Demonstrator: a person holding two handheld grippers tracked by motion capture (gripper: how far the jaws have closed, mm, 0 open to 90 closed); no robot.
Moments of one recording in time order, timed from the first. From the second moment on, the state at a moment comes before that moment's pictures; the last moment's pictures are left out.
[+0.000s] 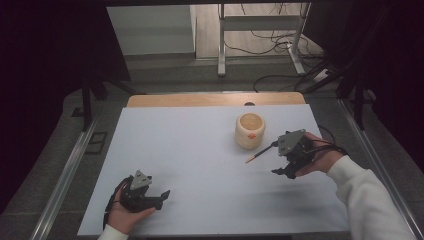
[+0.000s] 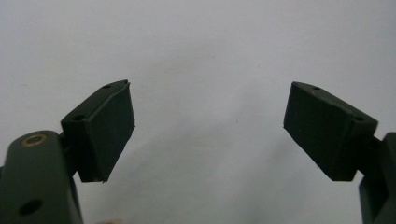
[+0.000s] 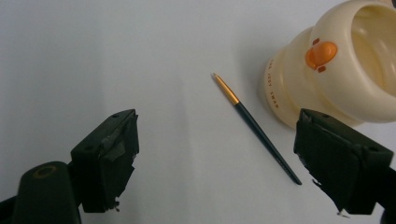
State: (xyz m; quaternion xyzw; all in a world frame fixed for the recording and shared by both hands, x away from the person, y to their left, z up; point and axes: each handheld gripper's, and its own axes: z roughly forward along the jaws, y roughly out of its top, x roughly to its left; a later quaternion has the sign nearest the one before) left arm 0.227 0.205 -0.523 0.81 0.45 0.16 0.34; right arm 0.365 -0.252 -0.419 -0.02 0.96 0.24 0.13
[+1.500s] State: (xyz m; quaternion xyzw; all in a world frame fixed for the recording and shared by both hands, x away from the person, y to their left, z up) left arm 0.228 0.204 -0.526 0.81 0.45 0.16 0.33; right arm 0.414 -0.190 -0.460 -0.17 0.97 0.14 0.08
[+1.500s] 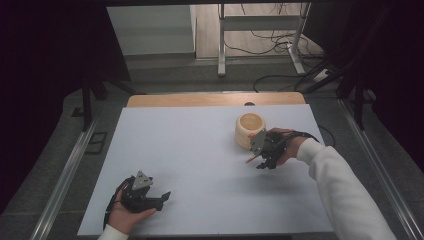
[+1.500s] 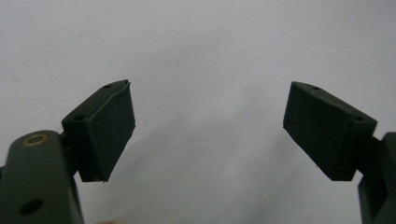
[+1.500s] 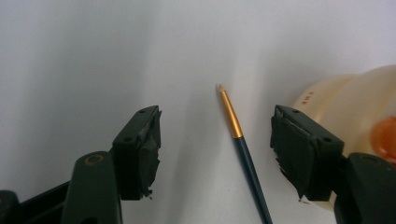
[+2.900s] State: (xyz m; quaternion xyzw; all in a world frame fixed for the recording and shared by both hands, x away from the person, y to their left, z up) left arm 0.228 0.203 -0.527 0.82 0.45 0.15 0.33; right arm 0.438 -0.173 -0.488 -0.20 0.97 0.11 0.04
